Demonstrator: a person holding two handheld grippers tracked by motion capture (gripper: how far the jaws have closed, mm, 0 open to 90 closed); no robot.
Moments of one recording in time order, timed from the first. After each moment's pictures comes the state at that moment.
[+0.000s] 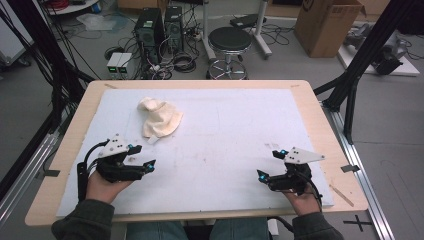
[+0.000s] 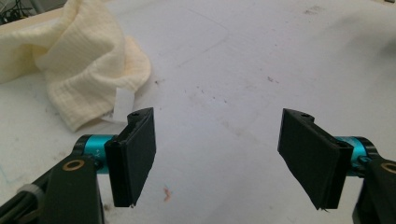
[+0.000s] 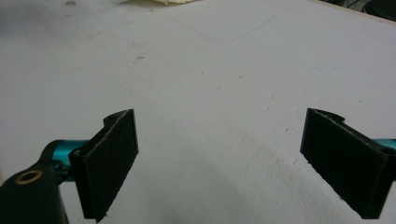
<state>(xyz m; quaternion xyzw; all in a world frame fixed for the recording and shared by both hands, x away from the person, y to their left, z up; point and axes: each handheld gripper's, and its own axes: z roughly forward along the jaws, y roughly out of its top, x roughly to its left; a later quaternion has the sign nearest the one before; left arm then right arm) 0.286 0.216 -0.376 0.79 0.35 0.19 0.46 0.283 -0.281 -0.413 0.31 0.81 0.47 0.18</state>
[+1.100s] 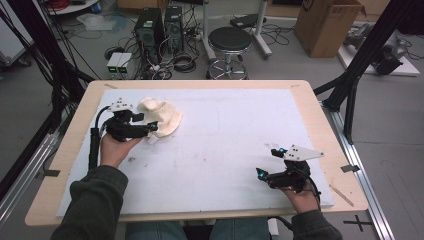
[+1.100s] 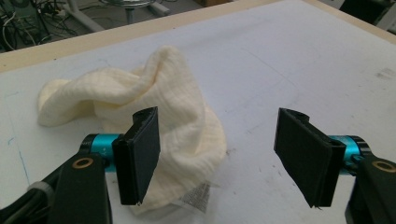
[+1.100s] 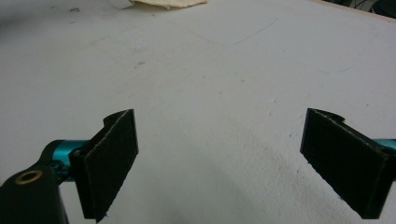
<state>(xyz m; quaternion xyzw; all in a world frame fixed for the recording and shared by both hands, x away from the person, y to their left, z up) 0.391 0.221 -0.368 0.75 0.43 0.19 0.47 0.291 -0.281 -0.415 0.31 0.80 0.48 0.17</state>
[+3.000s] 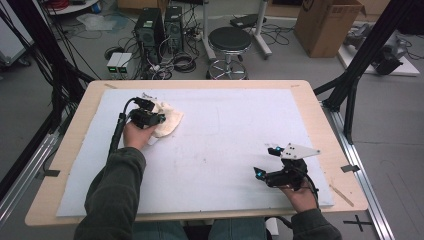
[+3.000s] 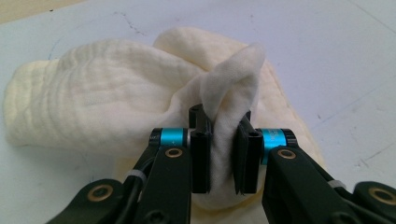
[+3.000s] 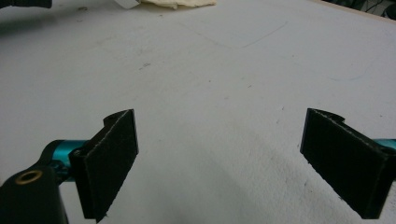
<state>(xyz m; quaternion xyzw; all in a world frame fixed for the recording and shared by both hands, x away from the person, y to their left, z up) 0.466 0.188 -0.414 0.77 0.48 0.20 0.36 0.298 -0.276 -0.415 0.30 0.81 0.48 0.17</state>
